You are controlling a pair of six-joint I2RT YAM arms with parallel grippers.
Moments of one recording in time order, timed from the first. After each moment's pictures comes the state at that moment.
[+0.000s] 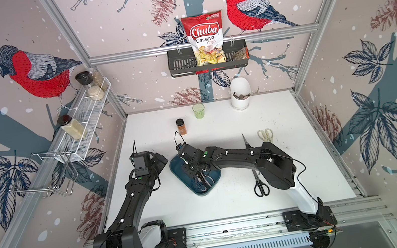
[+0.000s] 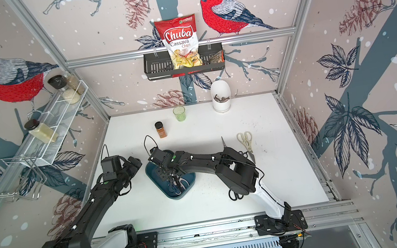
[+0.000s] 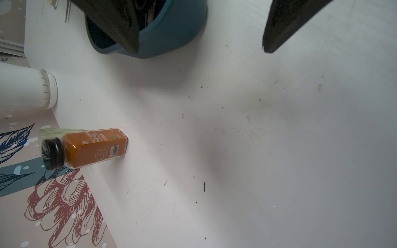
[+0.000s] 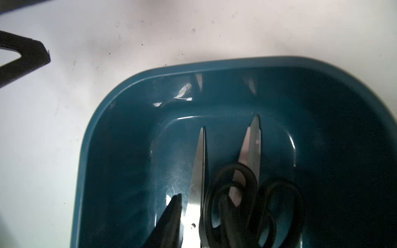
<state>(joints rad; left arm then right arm) 0.06 1.09 0.52 -0.23 0.07 -0.79 1.14 2.20 1.71 -0.46 0.08 0.34</state>
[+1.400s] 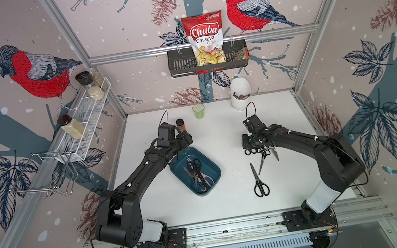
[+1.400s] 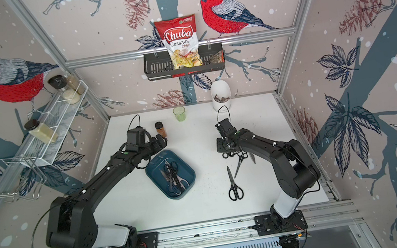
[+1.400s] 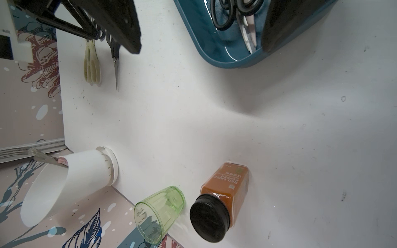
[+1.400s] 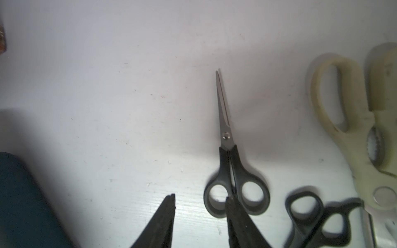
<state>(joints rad) -0.31 1.43 0.95 -0.28 0.10 -0.70 0.55 1.66 1.05 -0.48 0.05 0.48</state>
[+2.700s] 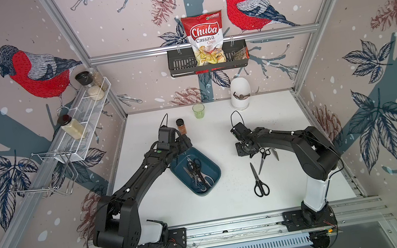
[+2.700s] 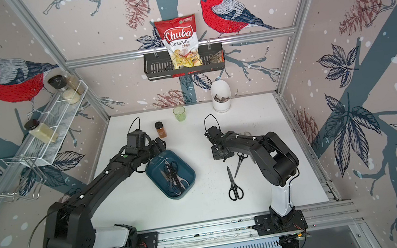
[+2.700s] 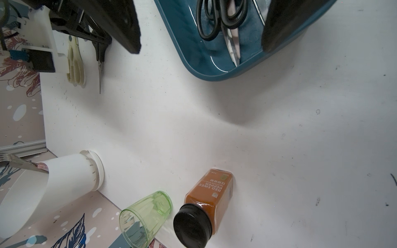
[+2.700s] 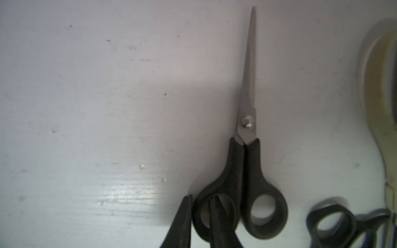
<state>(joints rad) -0.31 1.37 0.91 -0.32 0.04 -0.68 0.63 1.87 1.14 -0.54 0.19 0.44</state>
